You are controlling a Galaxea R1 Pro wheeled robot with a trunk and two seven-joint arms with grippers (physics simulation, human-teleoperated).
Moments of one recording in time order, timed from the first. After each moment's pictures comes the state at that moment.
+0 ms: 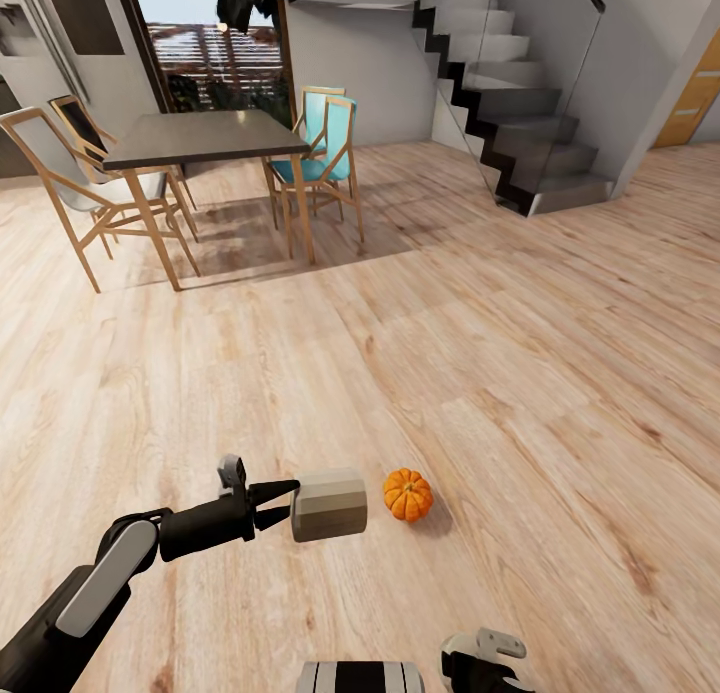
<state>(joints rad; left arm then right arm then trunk) -0.40 0.31 -0.20 -1.28 1.22 0.99 -0.63 -0.44 0.00 0.50 -0.24 -0.70 -0.03 -0.12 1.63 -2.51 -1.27</state>
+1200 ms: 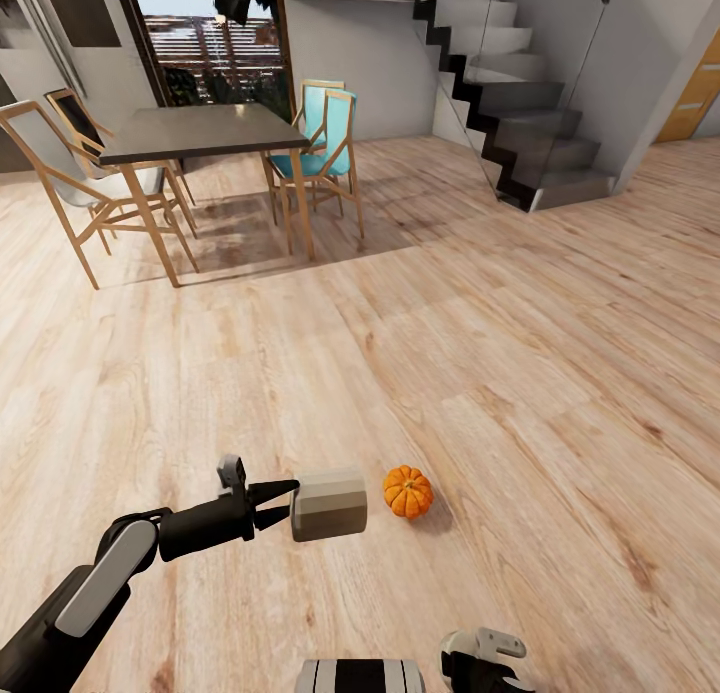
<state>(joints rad) -0.40 0.31 -0.20 -1.28 1.22 0.99 -0.63 -0.44 0.00 0.50 -0.24 -0.70 -0.02 -0.12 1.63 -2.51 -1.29</state>
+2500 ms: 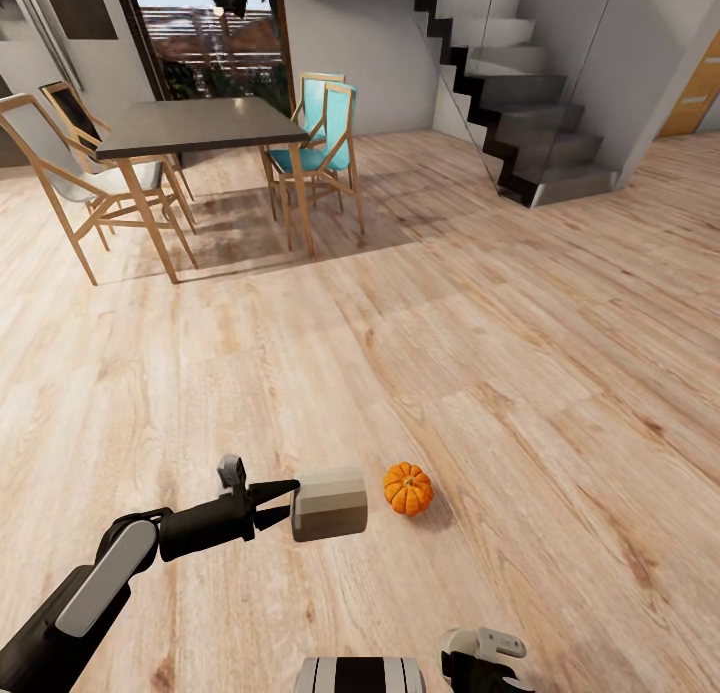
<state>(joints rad) -0.40 0.31 -0.20 -1.28 1.22 0.99 -0.63 -0.44 0.00 0.50 -0.24 -0.70 -0.02 -0.13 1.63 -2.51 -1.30</state>
